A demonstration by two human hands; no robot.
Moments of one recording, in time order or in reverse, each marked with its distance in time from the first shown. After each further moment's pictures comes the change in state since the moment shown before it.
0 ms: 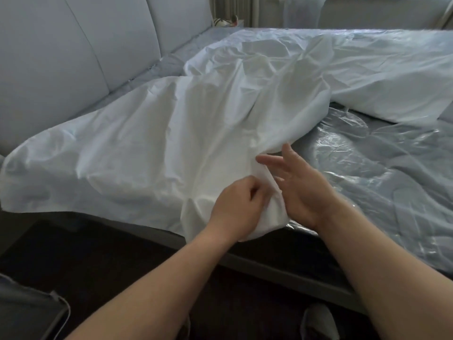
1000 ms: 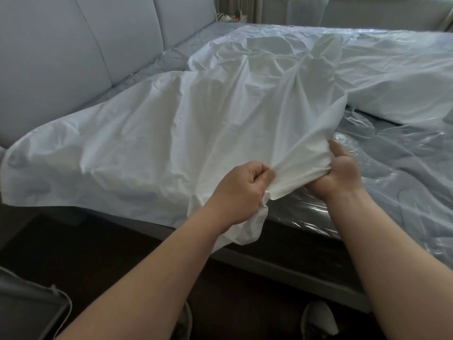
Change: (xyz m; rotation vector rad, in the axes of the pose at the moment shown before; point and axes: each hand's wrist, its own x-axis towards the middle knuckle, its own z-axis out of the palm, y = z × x) left_hand 0.004 0.013 -0.037 -0.305 -0.158 -0.012; right_hand 0.031 -0.027 -0.026 0.609 0.239 -0.073
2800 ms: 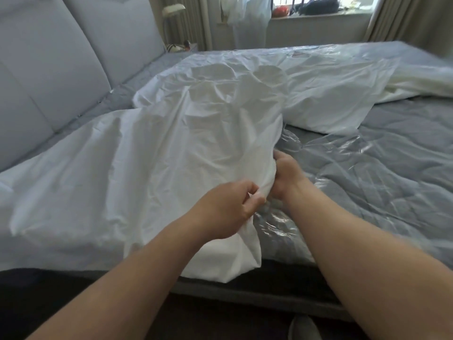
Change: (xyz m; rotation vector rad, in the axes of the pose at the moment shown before) left_hand 0.051 0.087 0.084 0.560 -0.284 0.134; right_hand 0.038 -0.088 -0.026 -0.191 0.016 0.132
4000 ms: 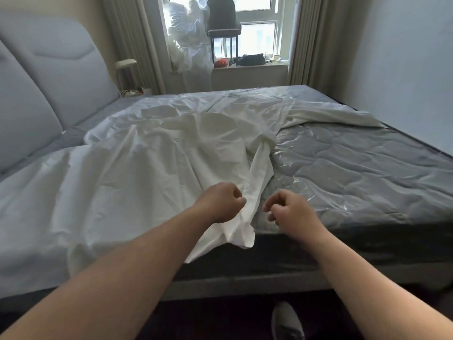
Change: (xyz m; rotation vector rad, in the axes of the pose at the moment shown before) left_hand -0.020 0.187 0.095 0.114 -0.010 -0.040; right_hand -0.303 -0.041 -0.161 -1.197 0.412 -0.594
